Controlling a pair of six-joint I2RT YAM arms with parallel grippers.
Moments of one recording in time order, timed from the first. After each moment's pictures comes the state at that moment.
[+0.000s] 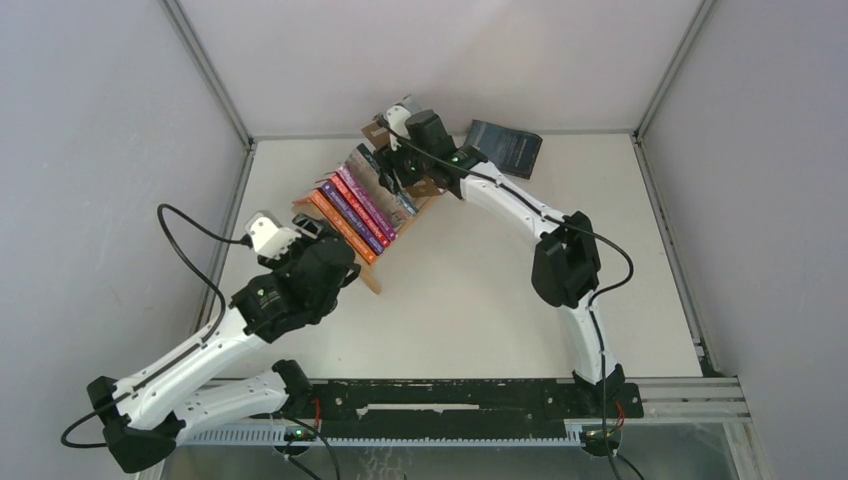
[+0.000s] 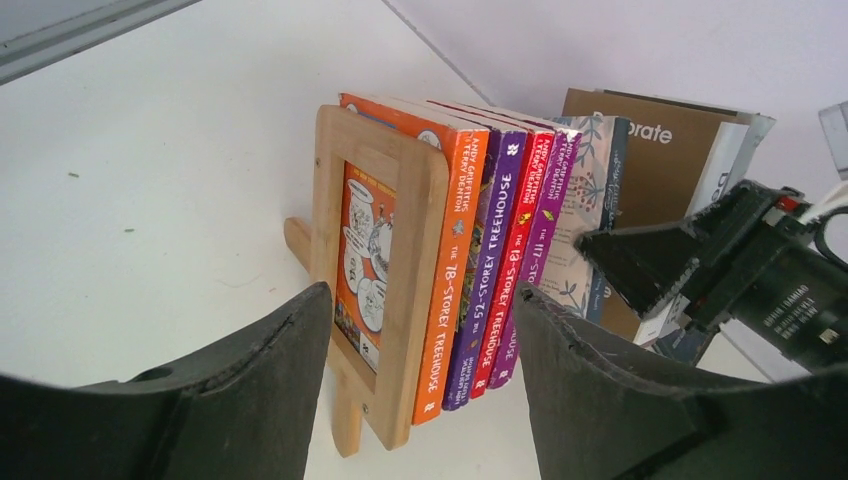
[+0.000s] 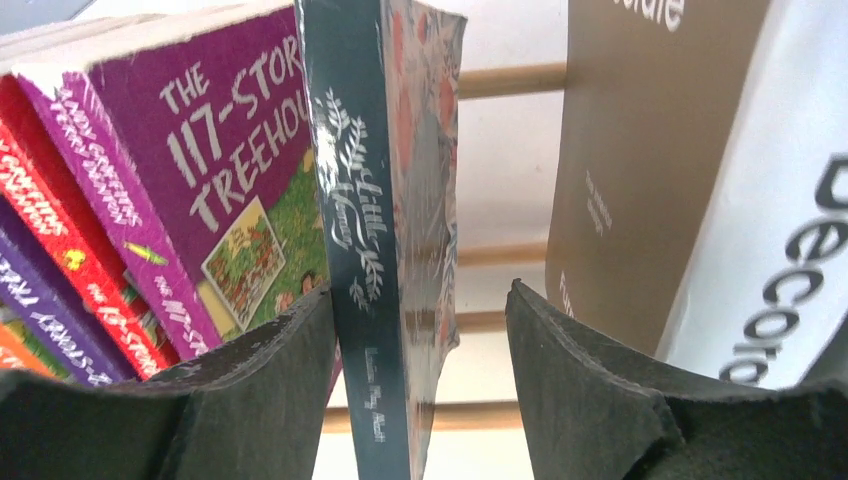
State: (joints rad) left arm -0.89 0.87 0.94 -0.74 -1.22 -1.21; right arm 0.69 2.15 2.04 -0.45 -0.18 -0.01
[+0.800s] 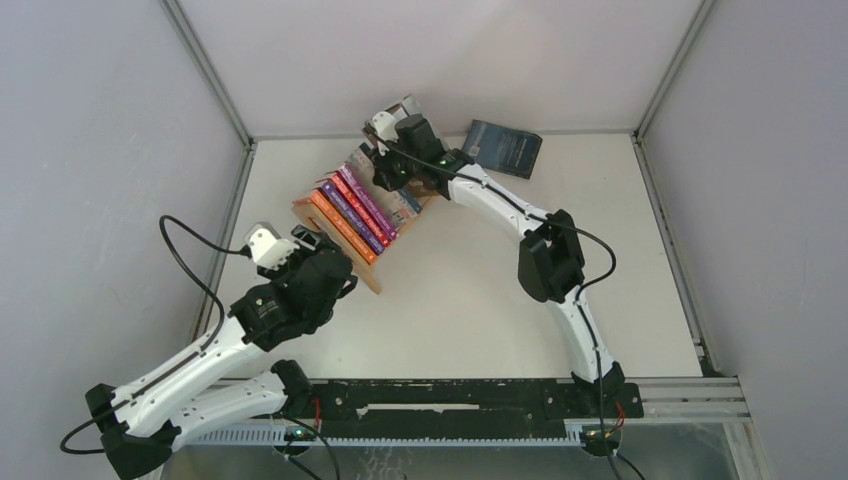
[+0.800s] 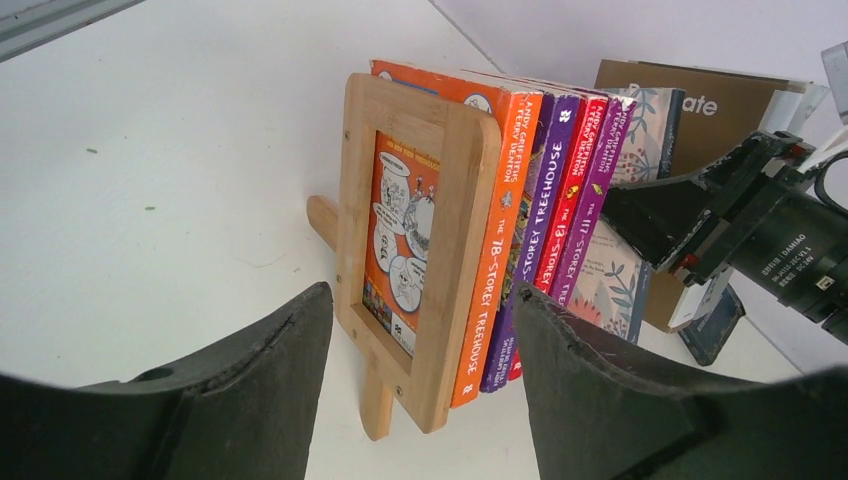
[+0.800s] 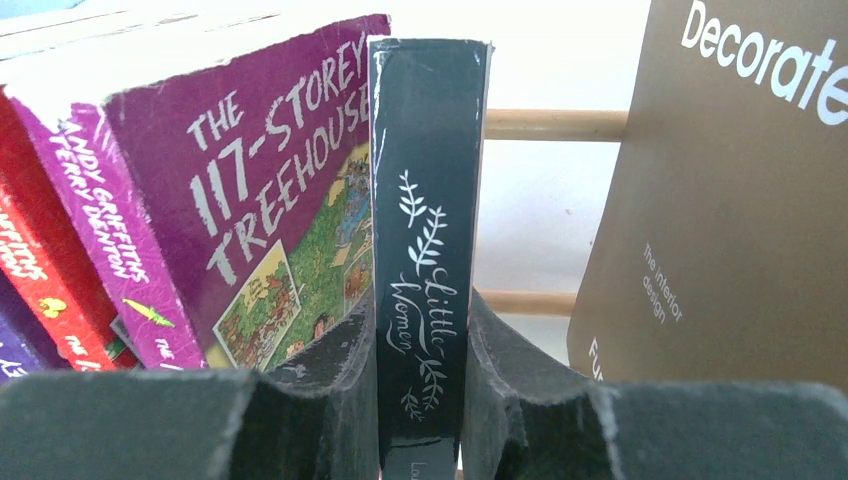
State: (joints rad) left arm -0.89 0.80 0.85 -0.77 -1.19 -1.24; right arm 0.71 2.30 2.20 -0.45 -0.25 -0.07
